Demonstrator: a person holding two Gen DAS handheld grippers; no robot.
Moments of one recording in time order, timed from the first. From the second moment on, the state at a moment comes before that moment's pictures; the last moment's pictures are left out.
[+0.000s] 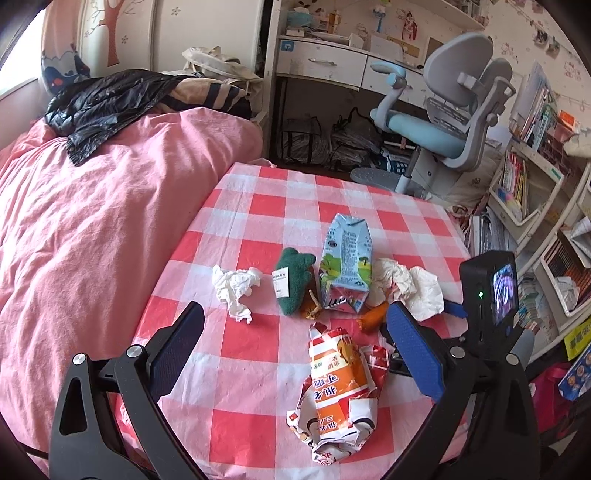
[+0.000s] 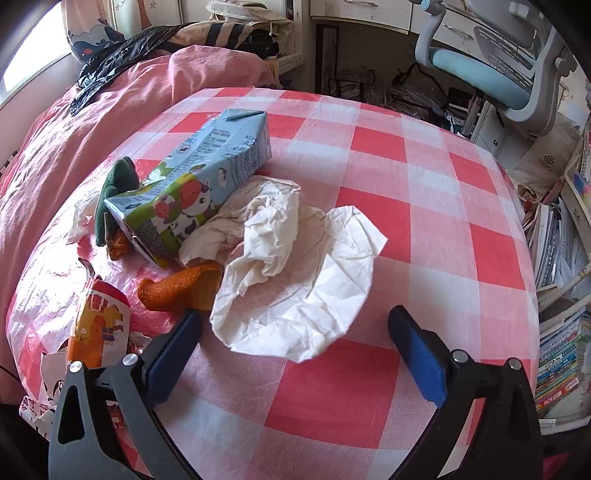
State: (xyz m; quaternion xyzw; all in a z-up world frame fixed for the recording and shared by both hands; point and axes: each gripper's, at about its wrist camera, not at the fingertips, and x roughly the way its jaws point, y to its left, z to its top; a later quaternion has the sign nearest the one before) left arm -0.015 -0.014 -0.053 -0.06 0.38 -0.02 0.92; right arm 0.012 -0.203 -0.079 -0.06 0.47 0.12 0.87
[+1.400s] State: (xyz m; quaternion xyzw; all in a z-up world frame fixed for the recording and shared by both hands) left arm -0.021 0.018 -0.042 -0.12 0.39 -0.03 0.91; right arm 0.012 -0.203 -0.079 -0.06 0.47 0.12 0.87
